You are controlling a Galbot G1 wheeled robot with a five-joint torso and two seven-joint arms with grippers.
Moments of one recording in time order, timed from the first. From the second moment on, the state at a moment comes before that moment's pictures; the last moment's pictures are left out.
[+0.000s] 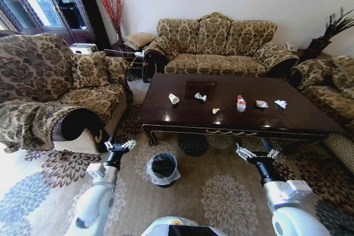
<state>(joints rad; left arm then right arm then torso) 1.51 -1.38 -0.66 -1.96 -0.27 0.03 -0.02 -1.78 1.40 0.81 2.40 0.23 -0.16 -0.05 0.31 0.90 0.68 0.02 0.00</state>
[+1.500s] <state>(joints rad) 0.87 -1.45 -0.40 -0.67 -0.37 0.01 0.01 -1.91 1.55 0.92 2.45 0.26 -0.01 0.03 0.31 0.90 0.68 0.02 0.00</state>
